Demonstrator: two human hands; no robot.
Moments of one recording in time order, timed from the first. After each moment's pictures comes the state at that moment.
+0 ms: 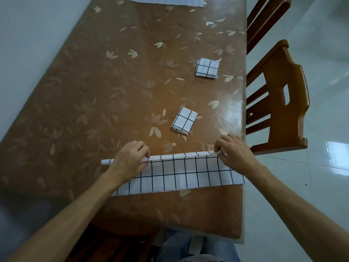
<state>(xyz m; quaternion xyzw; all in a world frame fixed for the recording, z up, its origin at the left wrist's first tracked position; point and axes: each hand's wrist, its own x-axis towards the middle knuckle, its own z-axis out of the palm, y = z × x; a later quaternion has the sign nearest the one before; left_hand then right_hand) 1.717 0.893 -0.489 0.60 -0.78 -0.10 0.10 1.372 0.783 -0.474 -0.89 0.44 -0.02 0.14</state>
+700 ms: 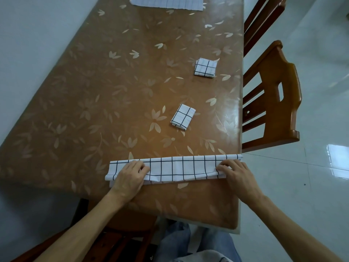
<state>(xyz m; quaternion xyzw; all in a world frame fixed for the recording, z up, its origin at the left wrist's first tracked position) 1.690 0.971 -0.512 0.62 -0.78 -0.04 0.06 1.321 0.870 -0.519 -0.88 0.46 0.00 0.11</state>
